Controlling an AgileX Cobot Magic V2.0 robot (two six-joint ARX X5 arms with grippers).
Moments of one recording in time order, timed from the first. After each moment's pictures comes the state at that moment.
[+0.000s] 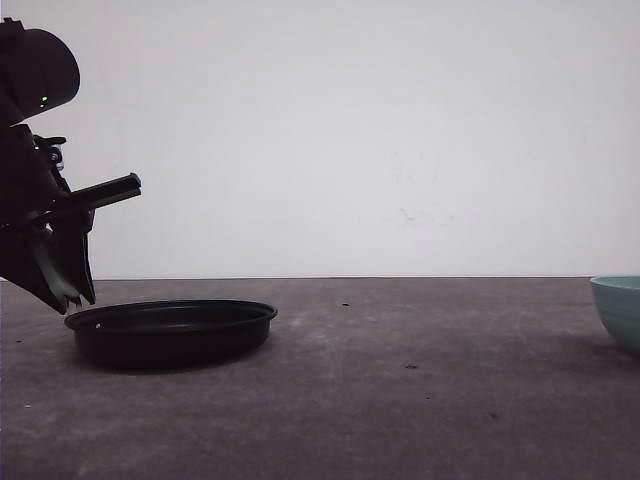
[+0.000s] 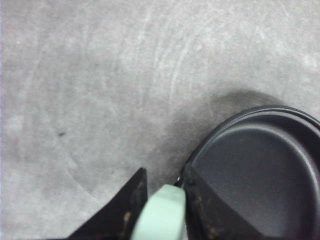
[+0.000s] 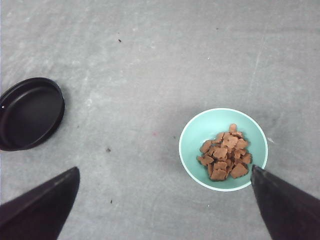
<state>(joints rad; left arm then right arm) -0.20 1.56 0.94 -0.37 0.07 -0.54 0.17 0.74 1.12 -1.07 -0.16 0.23</state>
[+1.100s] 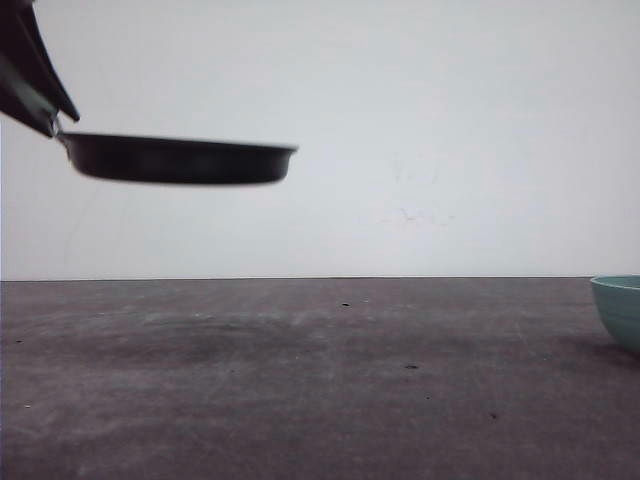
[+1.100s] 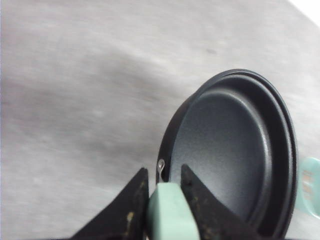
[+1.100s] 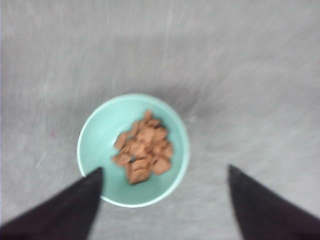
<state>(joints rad) -0.20 1.02 0.93 -0.61 0.32 -0.56 -0.06 1.11 1.10 -1.00 -0.09 0.11</state>
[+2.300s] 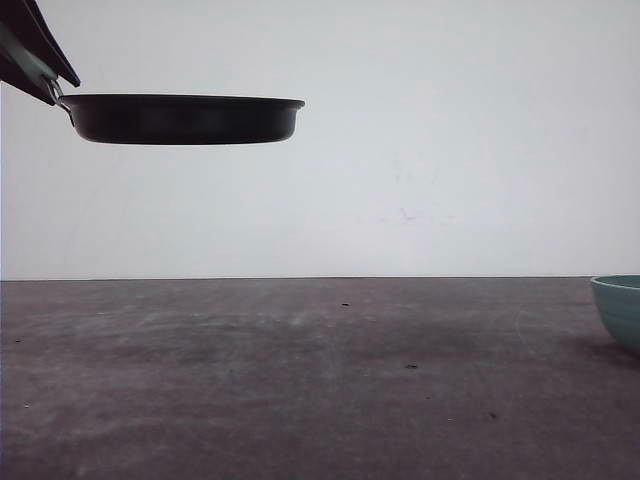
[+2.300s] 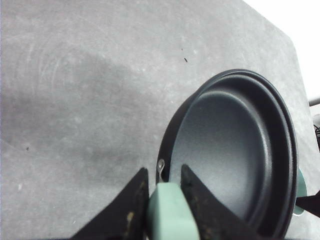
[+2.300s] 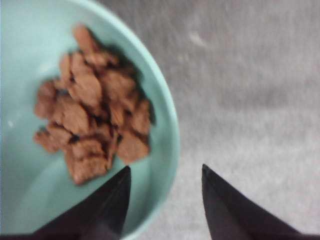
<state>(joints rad) -0.20 0.97 0.93 -0.60 0.33 -0.57 -0.12 1.42 0.90 -0.84 -0.11 0.10</state>
